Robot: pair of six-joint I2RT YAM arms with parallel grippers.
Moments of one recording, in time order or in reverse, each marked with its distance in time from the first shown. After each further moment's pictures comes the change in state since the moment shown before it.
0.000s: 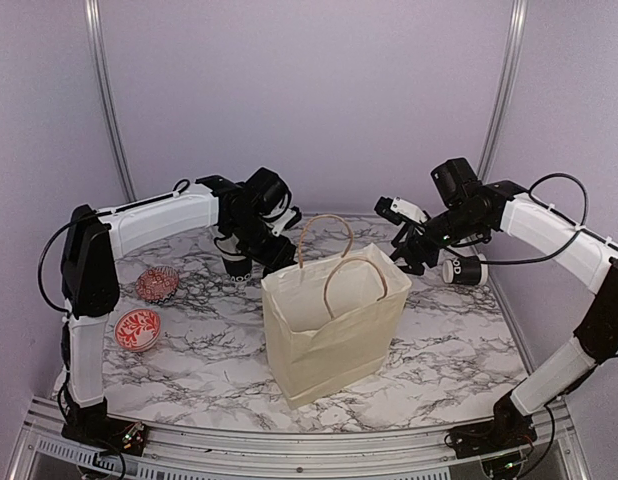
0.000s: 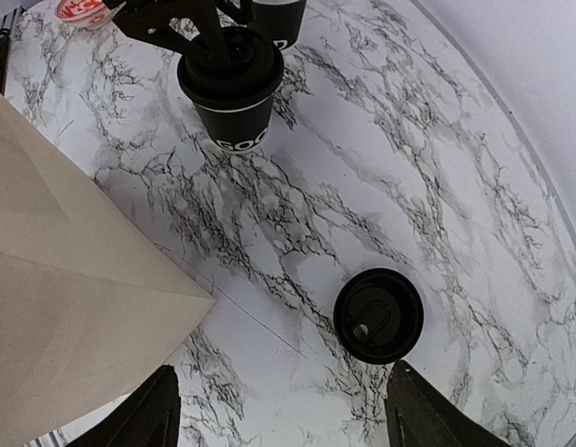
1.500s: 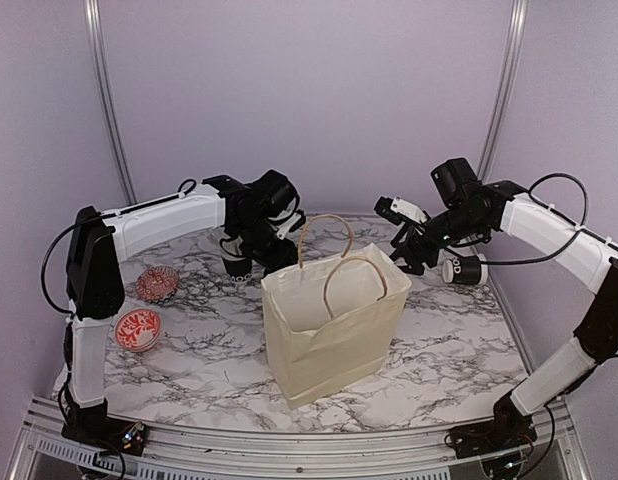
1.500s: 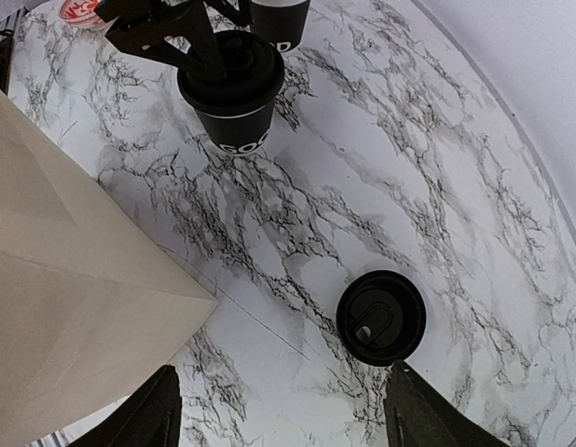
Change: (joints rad) left arm -0.038 0.030 0.048 -0.062 -0.072 -0.008; right arm 0.000 0.000 0.000 0.000 -0.010 -0.001
